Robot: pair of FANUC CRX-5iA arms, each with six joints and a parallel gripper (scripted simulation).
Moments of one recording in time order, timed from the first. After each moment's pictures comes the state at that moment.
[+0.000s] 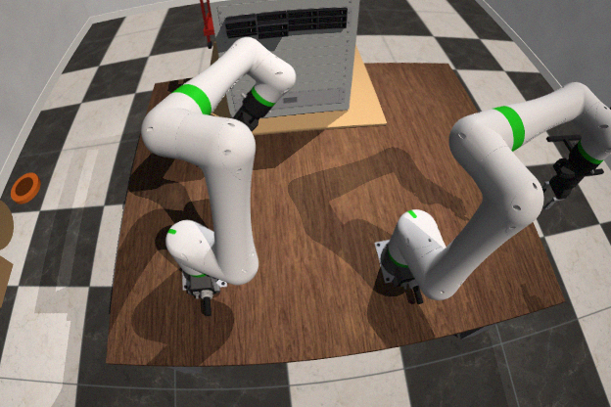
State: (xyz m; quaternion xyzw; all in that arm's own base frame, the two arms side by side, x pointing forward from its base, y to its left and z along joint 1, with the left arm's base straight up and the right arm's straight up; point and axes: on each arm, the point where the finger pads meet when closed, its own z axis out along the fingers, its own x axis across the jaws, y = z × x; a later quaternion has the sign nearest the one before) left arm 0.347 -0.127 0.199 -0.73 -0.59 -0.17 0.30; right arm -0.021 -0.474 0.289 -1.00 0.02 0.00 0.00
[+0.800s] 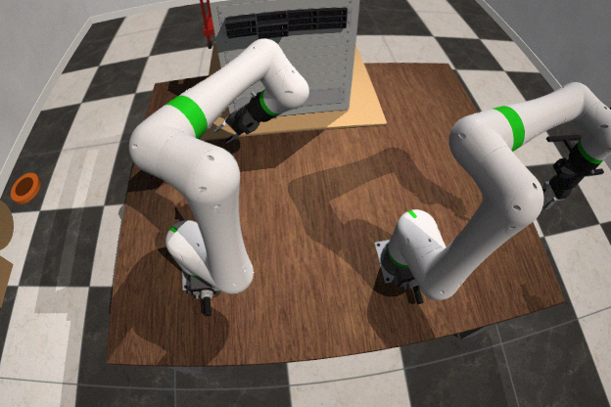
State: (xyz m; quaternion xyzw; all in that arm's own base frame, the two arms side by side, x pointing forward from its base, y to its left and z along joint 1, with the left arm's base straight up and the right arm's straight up) left arm 0.385 -0.136 0.242 -0.79 -0.46 -0.33 0.23; right arm -0.021 -0.474 0.289 -1.00 0.02 0.00 0.00
